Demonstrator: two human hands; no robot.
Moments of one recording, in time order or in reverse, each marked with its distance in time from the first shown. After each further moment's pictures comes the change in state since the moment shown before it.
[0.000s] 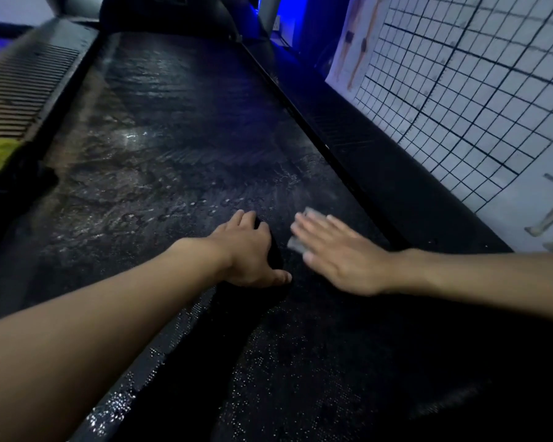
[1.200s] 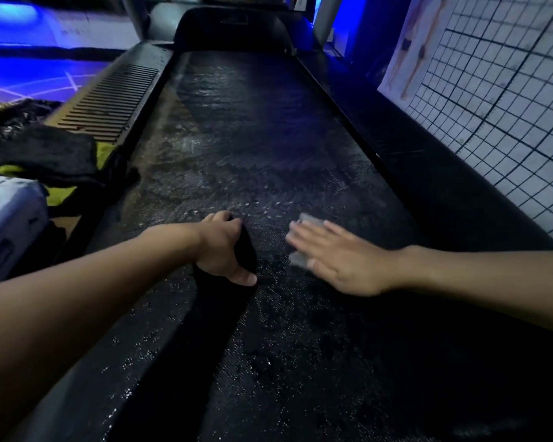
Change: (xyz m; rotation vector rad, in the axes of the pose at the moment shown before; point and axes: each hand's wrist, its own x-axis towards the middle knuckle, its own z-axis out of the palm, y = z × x) left_hand -0.047 -0.079 -0.008 -0.039 -0.110 -0.259; right_hand 0.039 -0.043 -0.011 -0.029 -0.066 -0.223
